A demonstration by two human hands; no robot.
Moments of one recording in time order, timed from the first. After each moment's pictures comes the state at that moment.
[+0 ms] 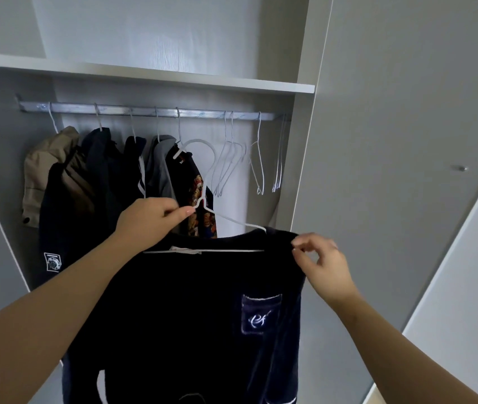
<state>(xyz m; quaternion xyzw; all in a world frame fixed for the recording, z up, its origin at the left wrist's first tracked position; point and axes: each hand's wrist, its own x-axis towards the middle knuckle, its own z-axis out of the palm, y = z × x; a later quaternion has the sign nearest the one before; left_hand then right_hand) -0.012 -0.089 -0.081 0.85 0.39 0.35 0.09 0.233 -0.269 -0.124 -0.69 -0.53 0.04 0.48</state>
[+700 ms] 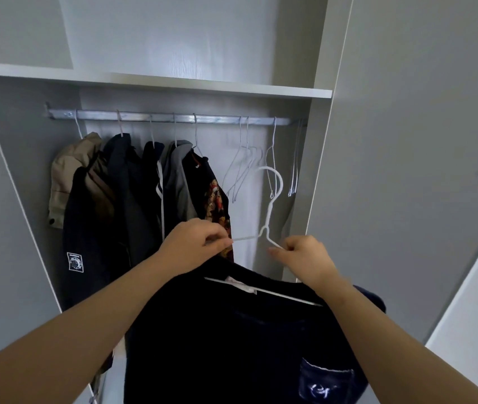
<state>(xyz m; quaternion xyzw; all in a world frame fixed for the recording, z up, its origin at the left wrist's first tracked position) 0.008 -0.112 -0.103 0.90 0.30 0.30 0.12 0.205 -0.225 -0.103 -0.76 -0.52 0.13 0.37</state>
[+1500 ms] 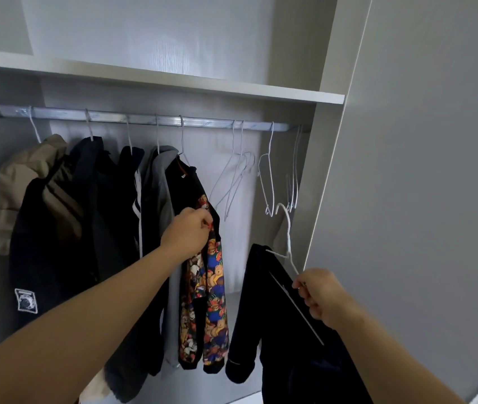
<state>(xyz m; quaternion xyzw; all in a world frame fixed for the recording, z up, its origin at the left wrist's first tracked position) 0.071 0.025 -0.107 0.82 0.44 0.31 0.19 0.254 -0.149 -0.129 -0.76 -0.21 0.37 0.48</state>
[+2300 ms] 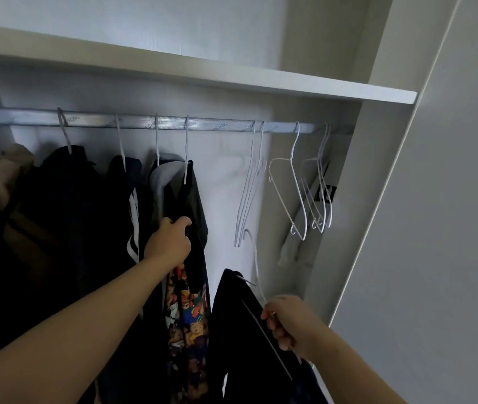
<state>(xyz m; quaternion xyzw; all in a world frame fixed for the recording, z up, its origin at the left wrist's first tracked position) 0.055 0.204 -0.130 0.83 0.49 0.22 0.16 0.201 0.003 -0.161 -0.72 -0.23 0.46 0.46</state>
